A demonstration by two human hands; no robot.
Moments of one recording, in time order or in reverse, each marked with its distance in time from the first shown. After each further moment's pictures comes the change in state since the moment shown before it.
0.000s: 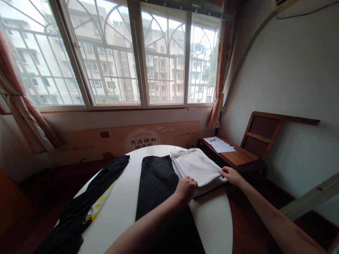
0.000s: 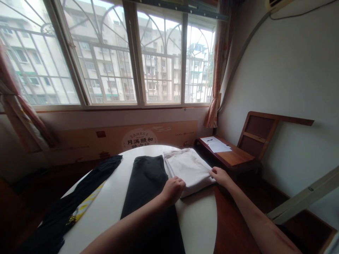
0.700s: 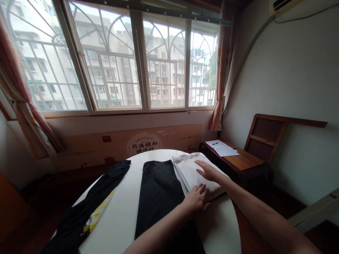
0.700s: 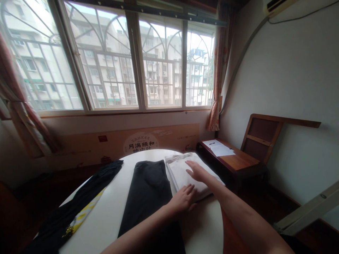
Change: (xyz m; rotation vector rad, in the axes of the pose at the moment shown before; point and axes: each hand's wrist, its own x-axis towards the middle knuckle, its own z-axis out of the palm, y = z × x) left_hand 0.000 0.007 0.029 -0.209 -0.032 0.136; right_hand 0.070 -0.101 0.058 -0.198 -0.072 -0.505
